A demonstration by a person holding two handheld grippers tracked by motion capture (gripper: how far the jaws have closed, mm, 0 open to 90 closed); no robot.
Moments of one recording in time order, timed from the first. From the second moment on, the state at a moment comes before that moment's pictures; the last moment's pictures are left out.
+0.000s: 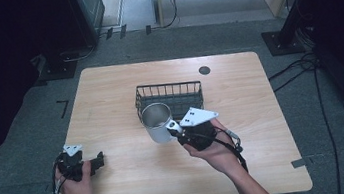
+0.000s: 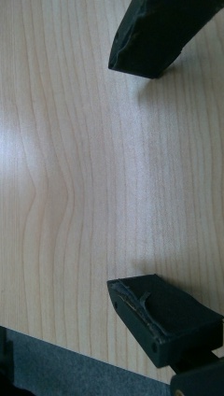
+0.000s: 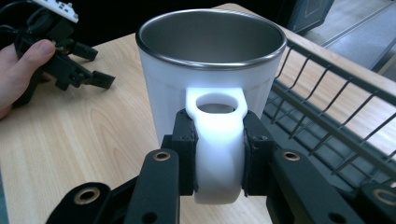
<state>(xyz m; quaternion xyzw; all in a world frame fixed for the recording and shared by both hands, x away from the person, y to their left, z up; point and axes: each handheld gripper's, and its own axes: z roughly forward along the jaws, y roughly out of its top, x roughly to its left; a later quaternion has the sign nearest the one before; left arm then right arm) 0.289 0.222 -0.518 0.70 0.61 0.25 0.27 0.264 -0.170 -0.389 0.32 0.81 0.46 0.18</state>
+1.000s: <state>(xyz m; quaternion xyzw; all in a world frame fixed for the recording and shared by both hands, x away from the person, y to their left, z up) 0.289 0.222 -0.518 0.70 0.61 0.25 0.27 0.306 -0.197 -0.355 0.35 0.79 0.45 0.23</state>
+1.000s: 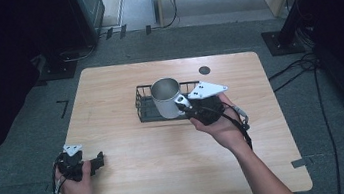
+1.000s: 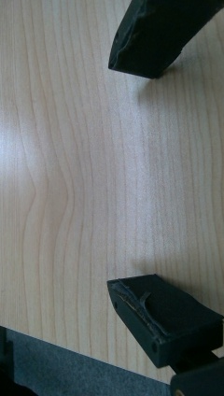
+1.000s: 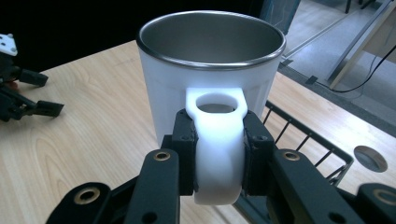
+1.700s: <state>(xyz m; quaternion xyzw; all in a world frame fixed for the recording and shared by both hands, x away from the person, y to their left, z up) 0.289 0.222 -0.518 0.70 0.61 0.25 0.27 0.339 -0.201 -0.354 0.35 0.79 0.45 0.23</state>
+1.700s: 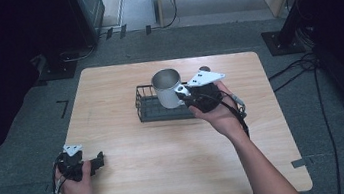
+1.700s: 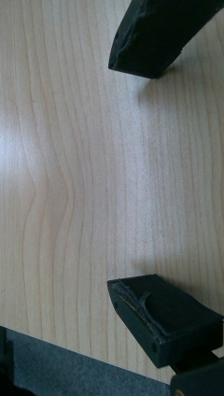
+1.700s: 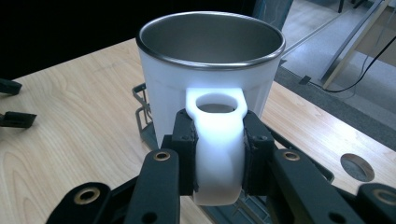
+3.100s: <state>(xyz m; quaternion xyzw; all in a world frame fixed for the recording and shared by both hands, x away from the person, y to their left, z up) 0.289 0.222 -0.518 0.70 0.61 0.25 0.27 0.388 -0.213 -0.397 0.36 0.80 0.43 0.21</state>
